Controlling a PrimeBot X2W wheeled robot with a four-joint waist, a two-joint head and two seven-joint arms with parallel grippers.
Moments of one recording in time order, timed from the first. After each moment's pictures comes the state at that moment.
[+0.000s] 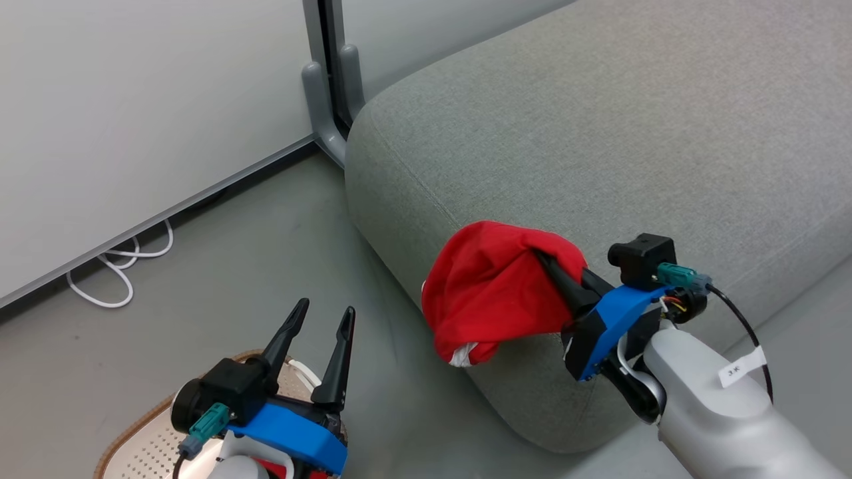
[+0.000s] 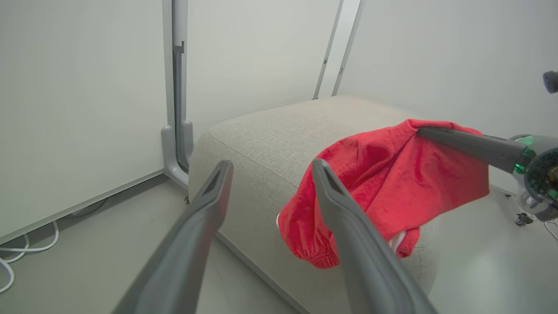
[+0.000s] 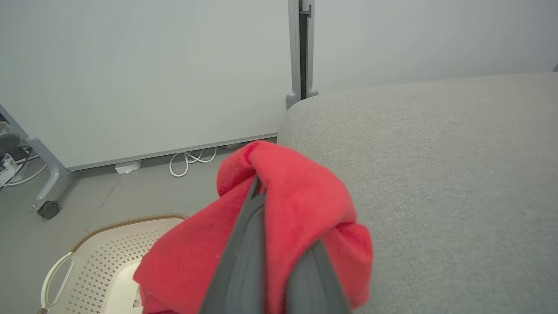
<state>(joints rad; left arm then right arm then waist) -0.16 0.18 -0.38 0.30 -0.41 -0.13 -0.26 -0.69 -0.23 0.76 0.79 0.69 0.13 -0.26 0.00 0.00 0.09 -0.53</state>
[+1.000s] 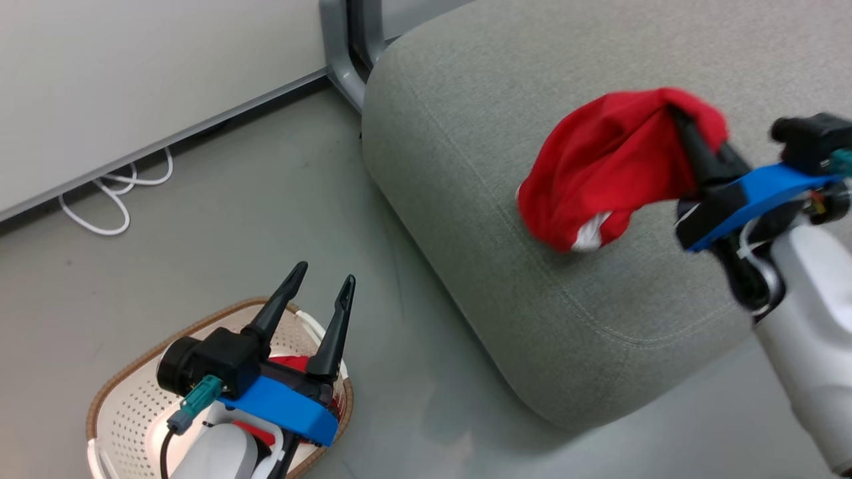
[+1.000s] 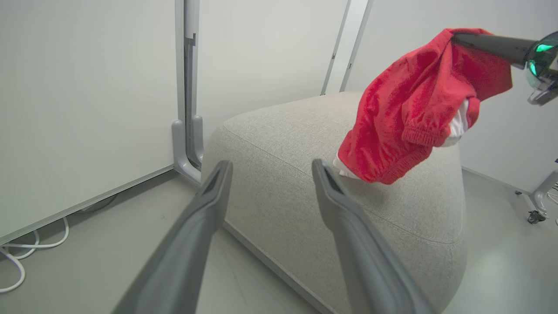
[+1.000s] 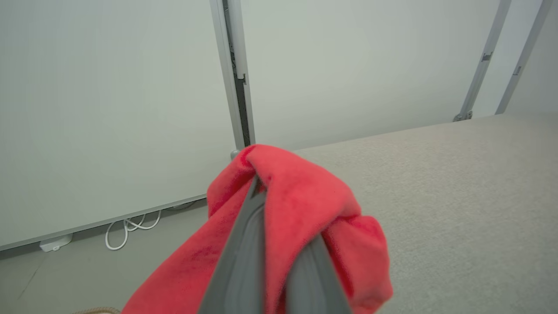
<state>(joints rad) -0.23 0.24 -0.44 0.26 -0.40 -0.13 -0.26 -0.75 -0.33 0.35 0.65 0.61 0.13 -0.18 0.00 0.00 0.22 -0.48</state>
